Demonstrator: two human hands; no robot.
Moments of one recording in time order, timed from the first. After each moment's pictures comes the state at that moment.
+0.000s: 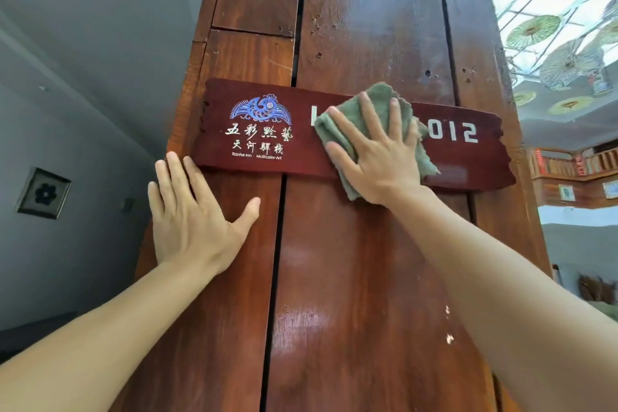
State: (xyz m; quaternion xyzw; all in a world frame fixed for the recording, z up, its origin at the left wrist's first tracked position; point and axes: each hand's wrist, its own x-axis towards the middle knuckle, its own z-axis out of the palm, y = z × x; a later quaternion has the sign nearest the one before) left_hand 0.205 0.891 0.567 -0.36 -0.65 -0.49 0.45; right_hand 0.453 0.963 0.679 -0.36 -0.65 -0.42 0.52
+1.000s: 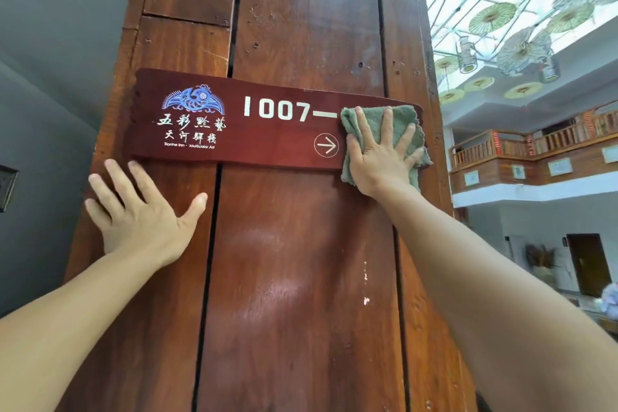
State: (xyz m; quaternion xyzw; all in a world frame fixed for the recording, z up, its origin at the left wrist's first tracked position) left_hand 0.227 0.893 0.558 -0.38 -0.73 -0.47 0.32; right_hand 0.551 0.989 0.664 -0.49 -0.64 -0.22 0.56
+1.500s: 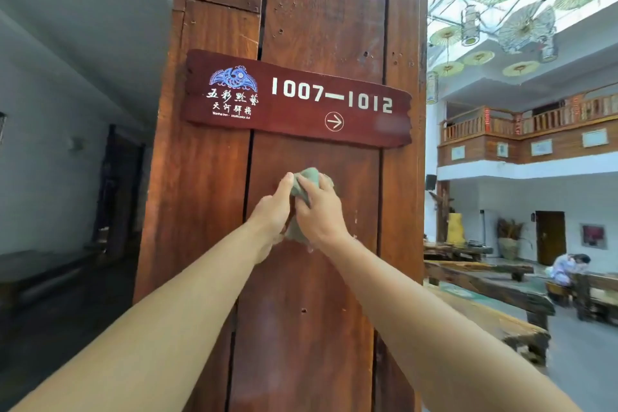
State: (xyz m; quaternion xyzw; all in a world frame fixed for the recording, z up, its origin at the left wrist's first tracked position) left_hand 0.362 0.800 0.510 -0.55 -0.46 -0.61 -0.33; right_hand 0.467 0.841 0.508 -0.36 -0.75 0.01 0.55
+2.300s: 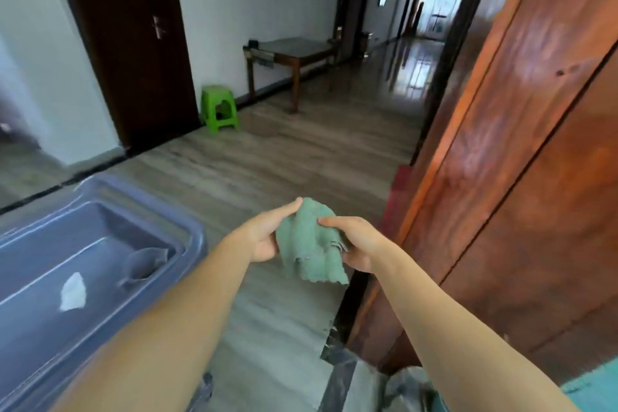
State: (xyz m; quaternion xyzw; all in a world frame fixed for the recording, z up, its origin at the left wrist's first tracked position) left_hand 0.049 0.431 0.081 -0.13 -0.52 -0.63 -0.56; right_hand 0.200 0.558 0.101 -0.33 -0.55 0.76 0.05
